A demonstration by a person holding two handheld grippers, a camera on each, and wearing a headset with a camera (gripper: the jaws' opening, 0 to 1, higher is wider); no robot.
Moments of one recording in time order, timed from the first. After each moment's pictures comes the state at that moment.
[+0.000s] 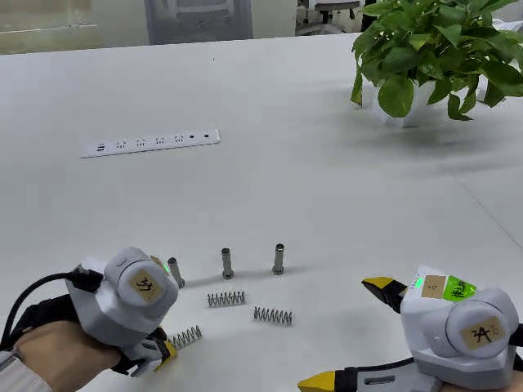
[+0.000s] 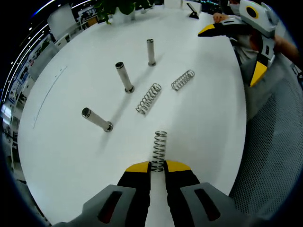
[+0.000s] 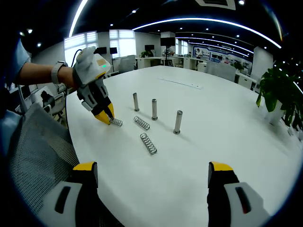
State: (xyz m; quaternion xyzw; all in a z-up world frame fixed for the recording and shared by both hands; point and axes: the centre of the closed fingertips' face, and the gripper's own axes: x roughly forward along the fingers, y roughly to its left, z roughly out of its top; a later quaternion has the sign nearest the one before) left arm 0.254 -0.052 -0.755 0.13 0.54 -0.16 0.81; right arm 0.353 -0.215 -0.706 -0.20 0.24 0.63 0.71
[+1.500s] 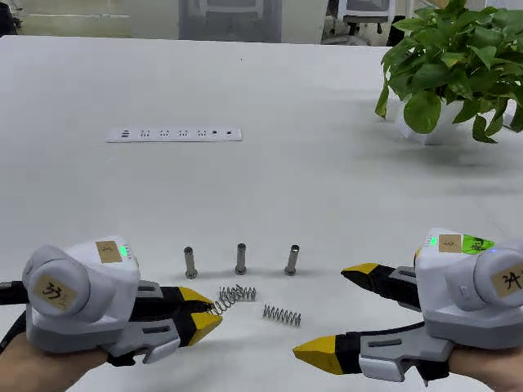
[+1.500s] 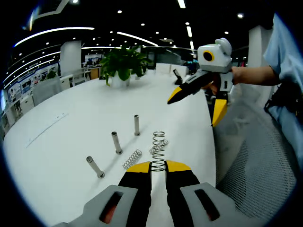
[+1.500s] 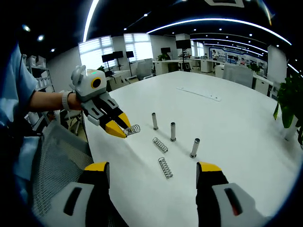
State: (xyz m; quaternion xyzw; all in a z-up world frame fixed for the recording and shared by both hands) left arm 0.278 -0.106 -0.671 0.03 0.26 -0.24 0.93; right arm 0.330 -0.178 -0.653 -0.17 0.24 0.71 0.64
